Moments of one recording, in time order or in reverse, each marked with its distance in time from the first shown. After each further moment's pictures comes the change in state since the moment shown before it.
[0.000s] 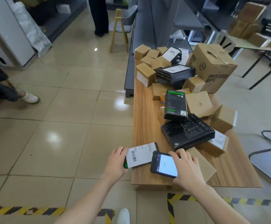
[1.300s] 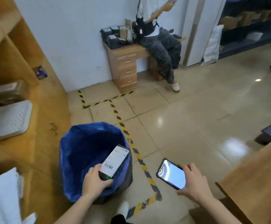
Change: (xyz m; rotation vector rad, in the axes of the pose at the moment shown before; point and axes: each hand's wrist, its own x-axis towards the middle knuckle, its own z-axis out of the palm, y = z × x) left_hand -0.509 -0.004 0.037 -0.364 0.694 -1.376; right_hand -0.121 -0.173 0.047 -0.016 -0.233 -0.934
